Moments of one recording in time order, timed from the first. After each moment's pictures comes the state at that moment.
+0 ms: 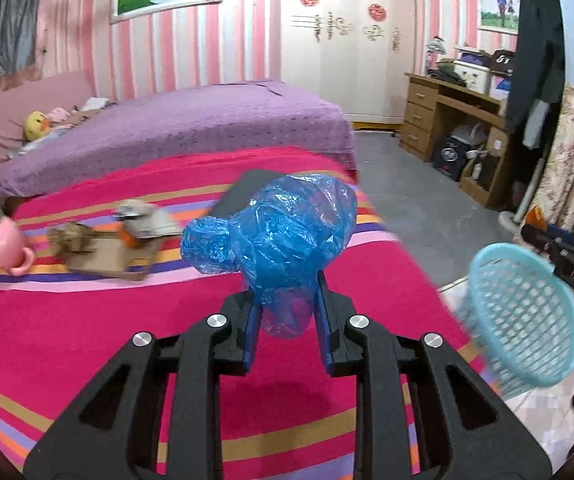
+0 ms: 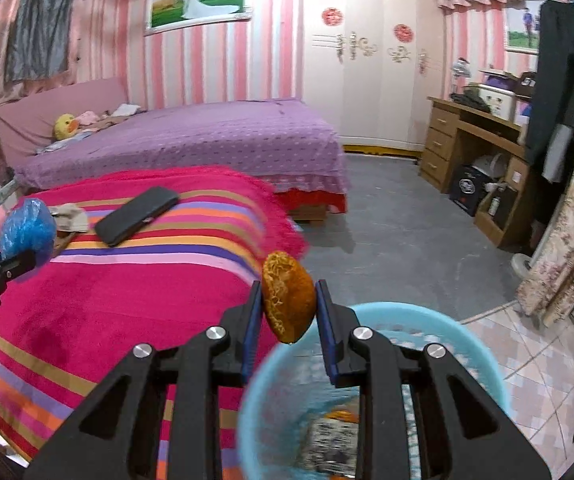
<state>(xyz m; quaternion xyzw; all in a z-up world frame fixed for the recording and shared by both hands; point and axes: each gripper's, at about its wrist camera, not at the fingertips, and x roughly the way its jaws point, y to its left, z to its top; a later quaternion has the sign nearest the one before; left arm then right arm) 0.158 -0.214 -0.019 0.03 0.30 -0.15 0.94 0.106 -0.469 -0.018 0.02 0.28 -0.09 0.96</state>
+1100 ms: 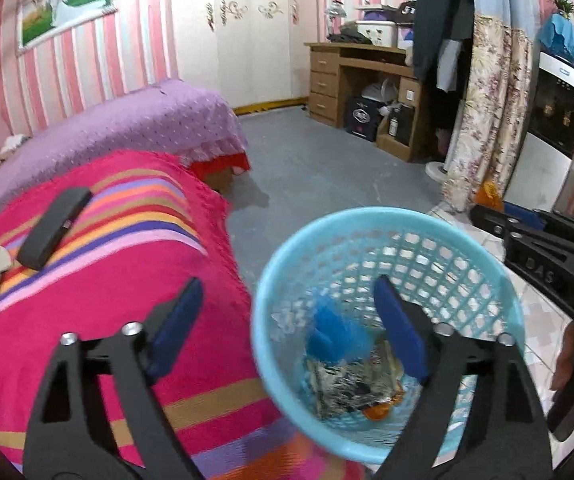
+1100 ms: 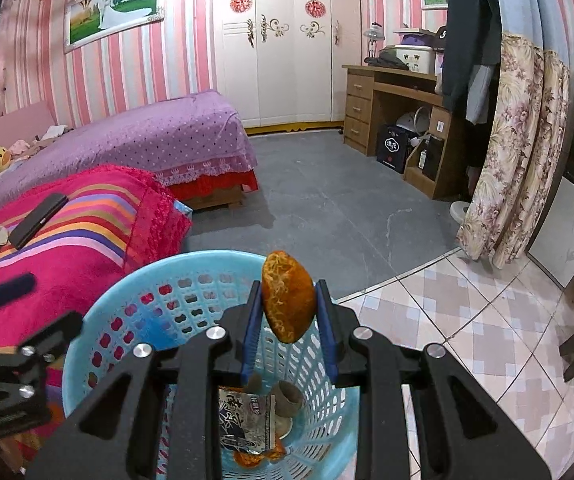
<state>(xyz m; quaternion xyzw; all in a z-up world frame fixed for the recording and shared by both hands) 0.118 -0.415 -0.056 0.11 0.30 -0.27 0.91 0.057 -0.590 -0.053 0.08 0.30 -0.20 0.93</state>
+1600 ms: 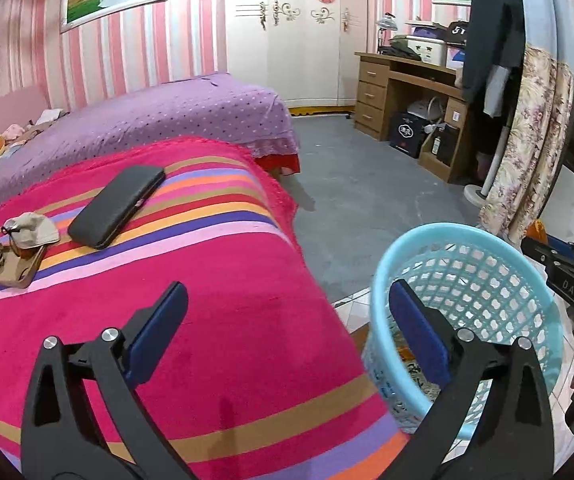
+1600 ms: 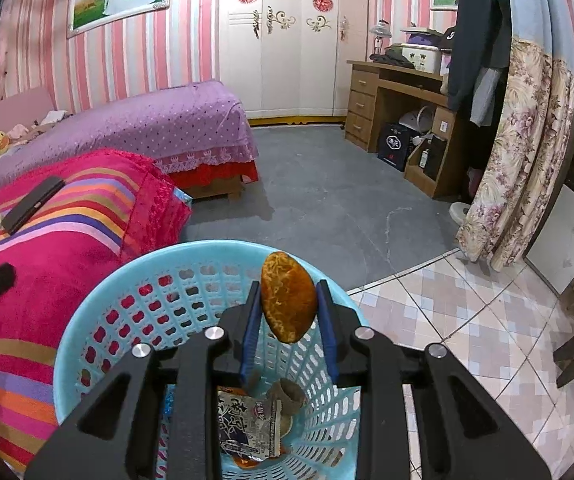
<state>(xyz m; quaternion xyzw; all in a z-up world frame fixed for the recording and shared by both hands) 0.155 -0.342 -0.051 0.07 0.31 -0.21 0.93 0.078 -0.577 -0.063 0.06 0.32 -0.20 0.92</state>
